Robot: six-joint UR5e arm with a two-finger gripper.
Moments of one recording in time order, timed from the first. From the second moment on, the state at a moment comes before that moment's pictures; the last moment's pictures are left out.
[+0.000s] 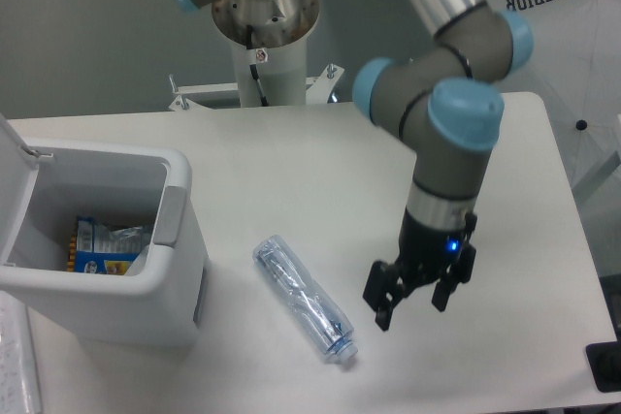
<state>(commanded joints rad) 2.54 -2.16 -1.43 -0.80 1.31 0.06</state>
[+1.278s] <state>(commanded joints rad) 2.43 -2.32 -1.36 -0.81 1.42 0.03</state>
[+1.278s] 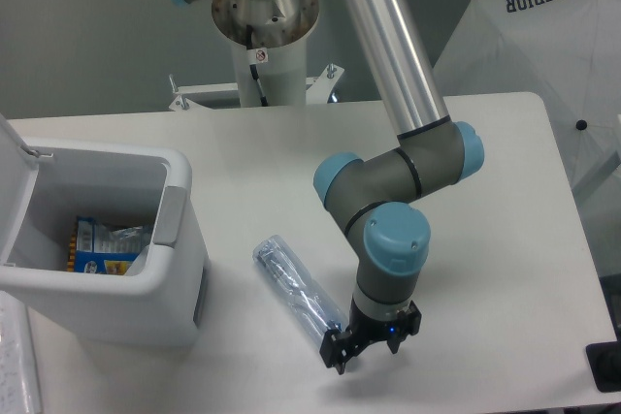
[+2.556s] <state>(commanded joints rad) 2.40 -2.33 -1.38 -0.81 1.47 0.01</state>
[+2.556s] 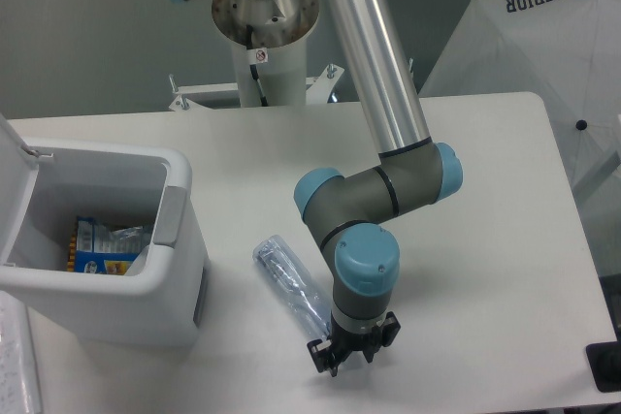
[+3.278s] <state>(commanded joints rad) 2.39 -2.33 -1.38 -0.81 1.47 0.00</state>
